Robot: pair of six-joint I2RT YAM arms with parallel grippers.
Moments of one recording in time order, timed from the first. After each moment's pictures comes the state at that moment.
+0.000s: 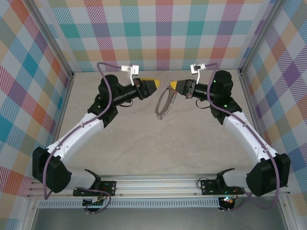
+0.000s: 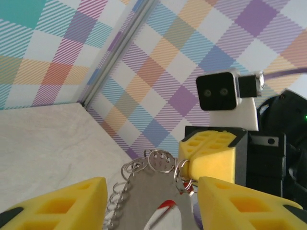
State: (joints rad) left arm -0.52 1.35 1.21 0.16 0.55 -0.61; right arm 0.34 1.29 1.16 0.09 -0.89 0.69
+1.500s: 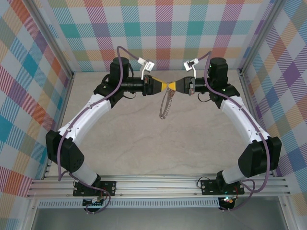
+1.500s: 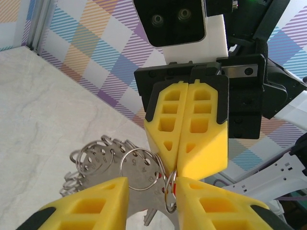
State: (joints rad) left arm -0.48 1.60 1.56 -0.24 0.92 -0.34; right arm 0.27 1.48 1.38 -0.18 -1.24 0.49
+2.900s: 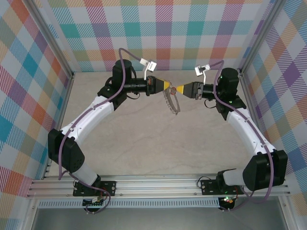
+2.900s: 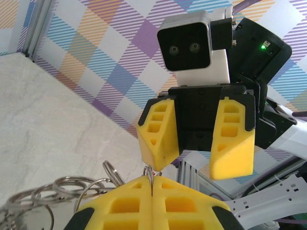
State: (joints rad) left arm -0.52 1.60 1.50 -0.08 0.88 -0.46; right arm 0.20 1.32 1.14 0.08 -1.18 0.68
